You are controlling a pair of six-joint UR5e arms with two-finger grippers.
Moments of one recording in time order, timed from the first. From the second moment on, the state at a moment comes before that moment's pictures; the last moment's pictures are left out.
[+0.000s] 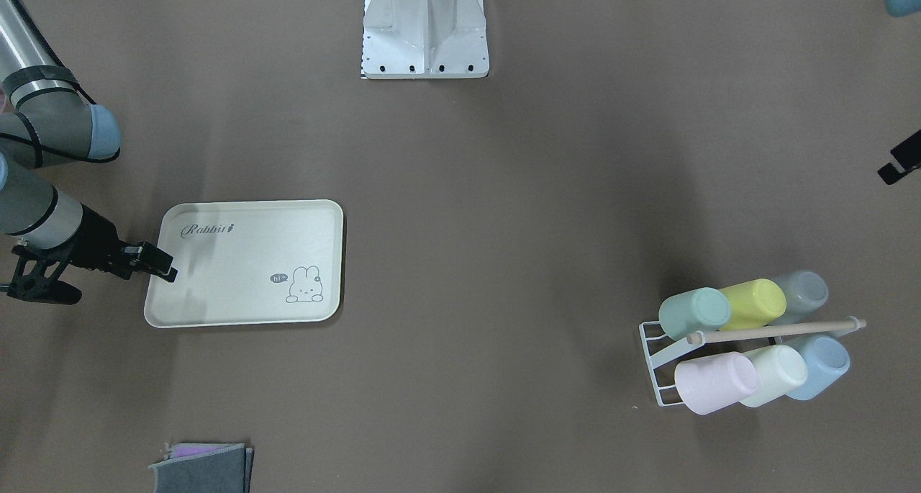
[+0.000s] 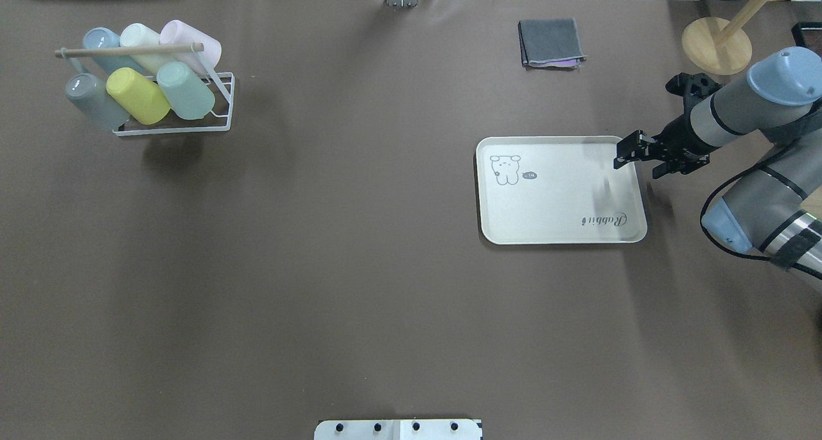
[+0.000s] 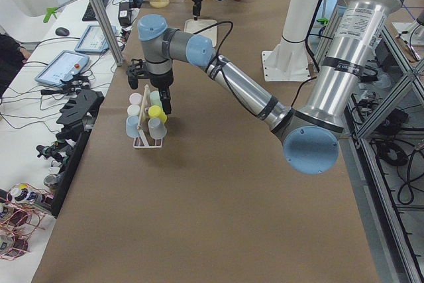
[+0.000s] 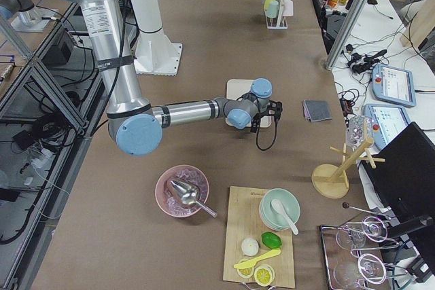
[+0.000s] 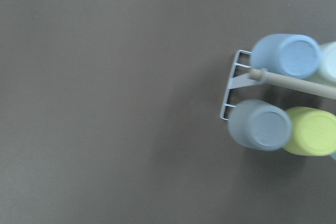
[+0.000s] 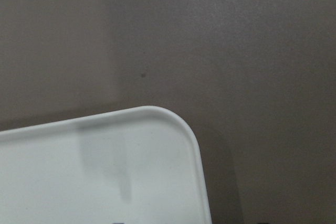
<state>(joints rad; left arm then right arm) -1.36 -1.89 -1.96 -1.16 -2.32 -0.58 0.96 -1.33 1.40 -0.90 2.26 1.08</state>
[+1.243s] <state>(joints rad) -0.86 -2.01 -2.11 -1.28 -1.70 0.02 0.94 -1.32 1.37 -0.82 2.28 1.10</state>
